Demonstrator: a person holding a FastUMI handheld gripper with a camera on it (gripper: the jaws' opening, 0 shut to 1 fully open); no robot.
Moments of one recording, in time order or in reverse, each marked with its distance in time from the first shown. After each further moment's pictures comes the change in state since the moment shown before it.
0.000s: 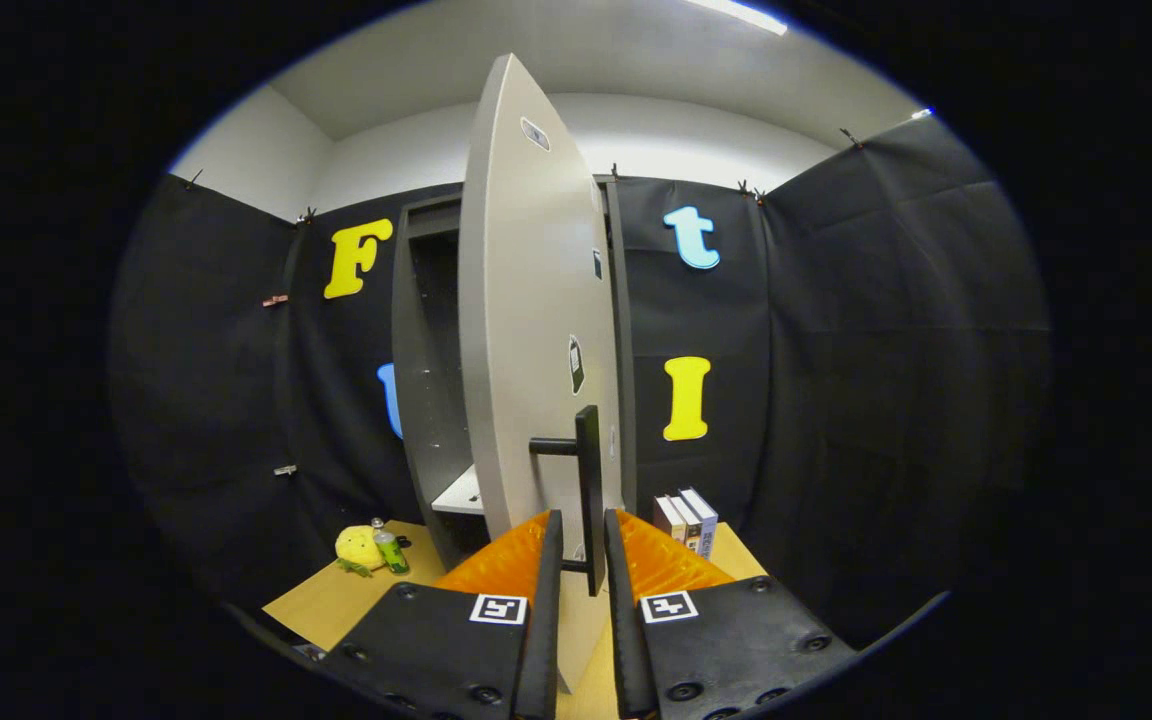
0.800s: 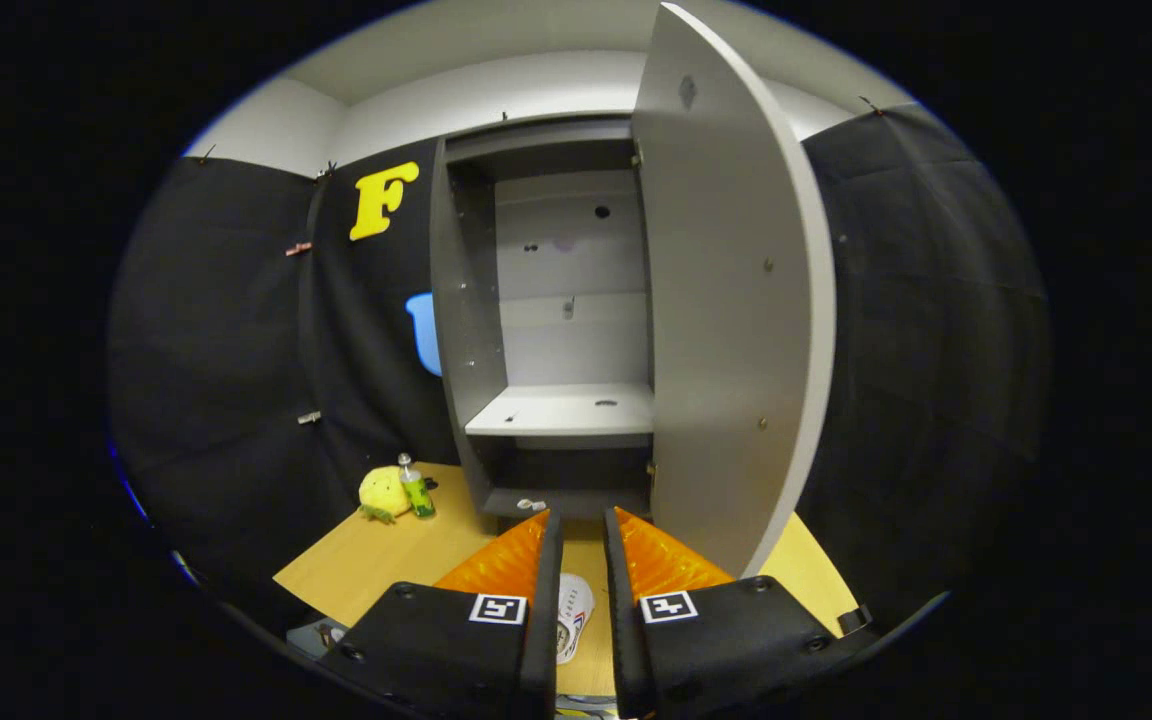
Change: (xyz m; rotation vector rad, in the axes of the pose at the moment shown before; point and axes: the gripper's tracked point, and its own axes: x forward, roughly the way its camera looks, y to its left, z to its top) arm -0.020 0.042 -0.095 -0.021 0.255 0.110
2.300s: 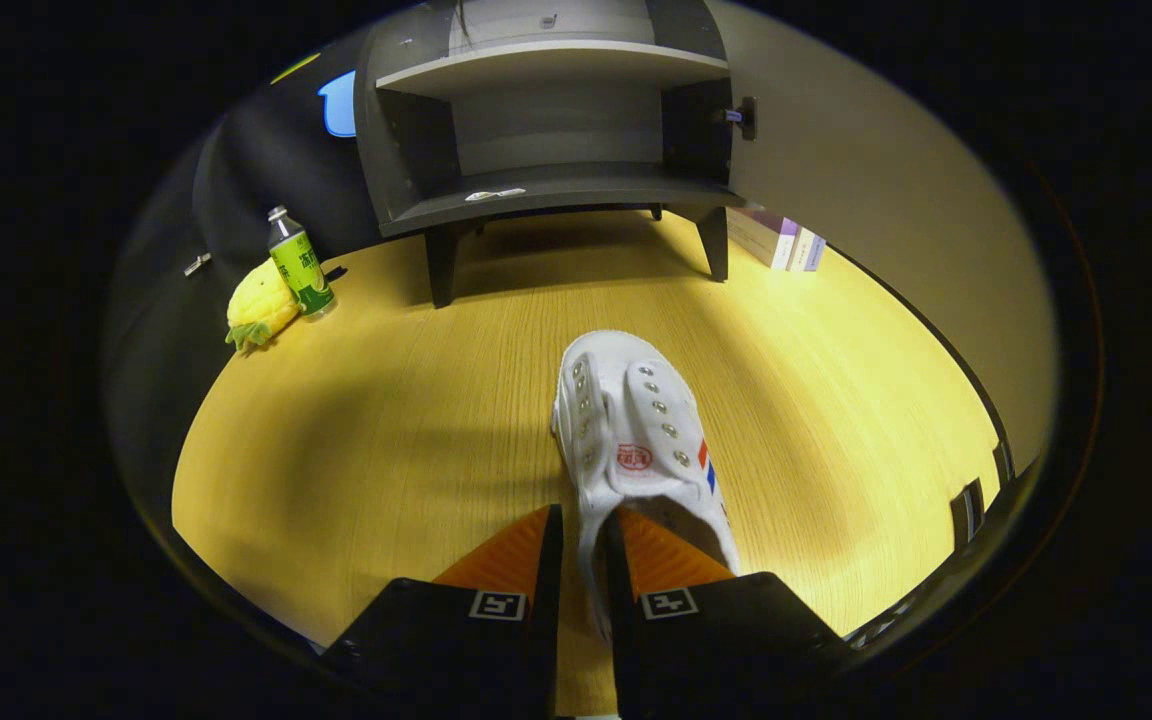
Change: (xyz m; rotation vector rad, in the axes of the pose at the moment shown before) arm 0.088 0.026 -0.242 0.072 0.514 -0.194
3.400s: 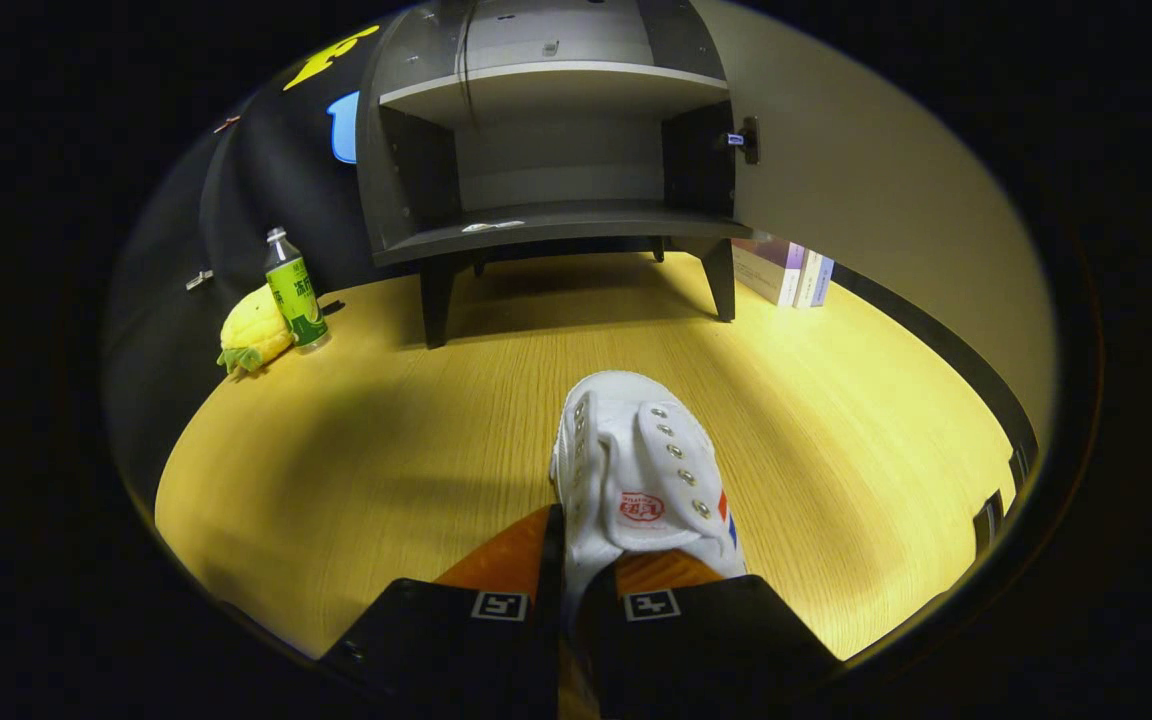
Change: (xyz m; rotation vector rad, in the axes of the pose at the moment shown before) arm 0.022 -0.001 0.016 0.004 -0.145 0.010
